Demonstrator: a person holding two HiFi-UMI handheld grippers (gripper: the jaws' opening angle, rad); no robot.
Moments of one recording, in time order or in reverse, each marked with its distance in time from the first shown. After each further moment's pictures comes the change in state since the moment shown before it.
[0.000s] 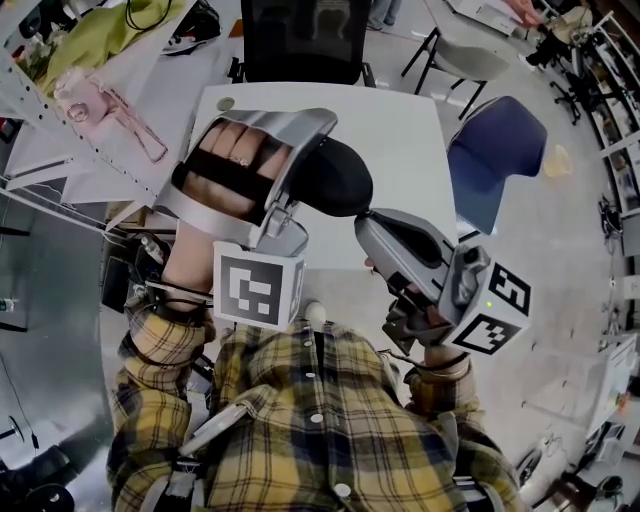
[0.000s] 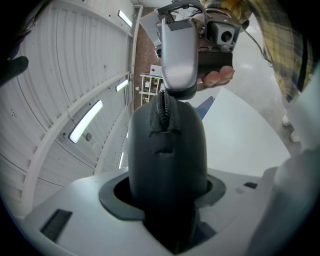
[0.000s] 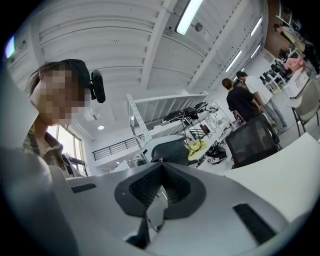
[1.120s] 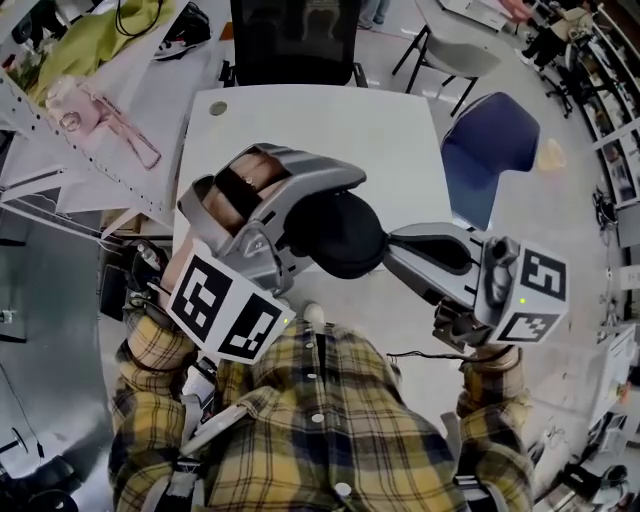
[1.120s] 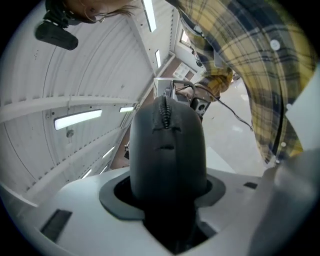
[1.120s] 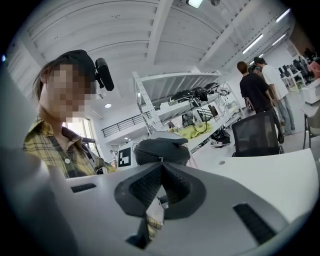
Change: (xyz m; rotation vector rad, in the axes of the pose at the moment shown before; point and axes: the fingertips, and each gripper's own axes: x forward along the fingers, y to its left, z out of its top) left arm -0.044 -0.018 0.063 -0.326 -0.522 -0.251; right arm -0.021 0.009 -0.005 -0.083 0.297 0.086
